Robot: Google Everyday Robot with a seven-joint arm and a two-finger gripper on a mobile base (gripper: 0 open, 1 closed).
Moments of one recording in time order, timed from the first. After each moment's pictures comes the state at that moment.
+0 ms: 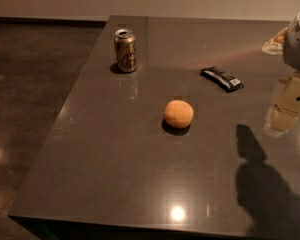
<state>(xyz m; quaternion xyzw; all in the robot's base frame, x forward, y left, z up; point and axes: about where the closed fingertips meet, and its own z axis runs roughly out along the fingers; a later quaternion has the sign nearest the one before) 0.438 -0.217 0.976 -0.60 0.78 -0.03 0.16</state>
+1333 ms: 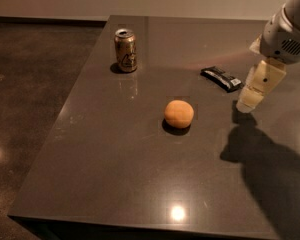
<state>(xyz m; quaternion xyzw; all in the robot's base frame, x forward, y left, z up) 0.511 -0.219 0.945 -0.55 0.82 0.01 0.18</state>
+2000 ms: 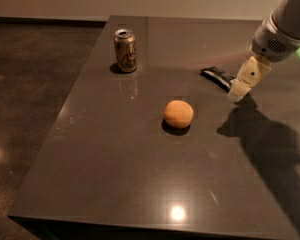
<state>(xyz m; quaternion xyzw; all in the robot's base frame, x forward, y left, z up) 0.568 -0.233 0.917 -0.50 0.85 0.02 0.18</state>
